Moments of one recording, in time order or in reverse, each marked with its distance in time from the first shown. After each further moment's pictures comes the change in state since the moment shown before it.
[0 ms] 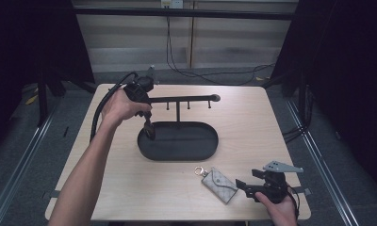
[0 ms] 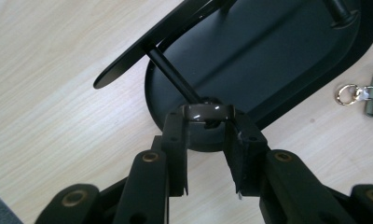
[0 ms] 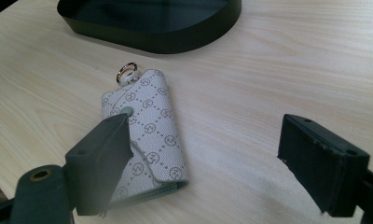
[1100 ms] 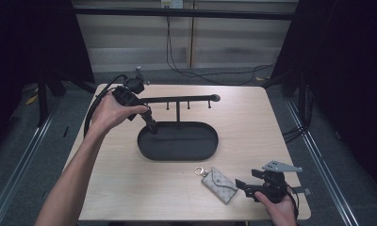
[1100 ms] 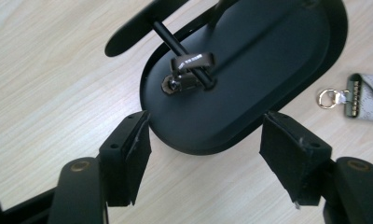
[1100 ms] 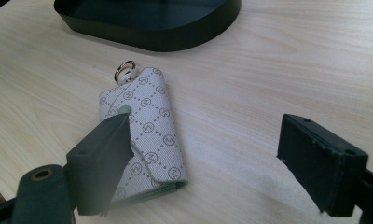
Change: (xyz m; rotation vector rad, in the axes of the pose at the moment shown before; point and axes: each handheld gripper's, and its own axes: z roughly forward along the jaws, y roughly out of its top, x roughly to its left) left arm 0.006 -0.036 -0.011 -0.162 -0.069 0.013; right arm 0.000 0.000 0.002 0.009 -0.005 0.002
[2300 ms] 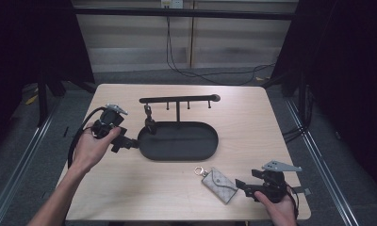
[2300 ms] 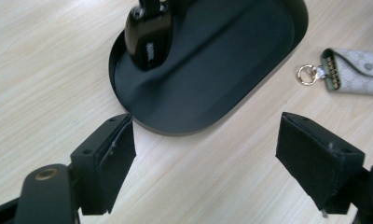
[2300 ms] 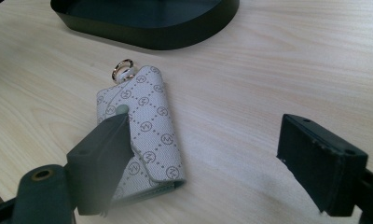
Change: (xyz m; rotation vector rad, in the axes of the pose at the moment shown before) left arm 0.000 -0.109 0.023 -0.251 -0.087 0.092; right arm 0.000 0.000 0.001 0.010 -0.005 0.005
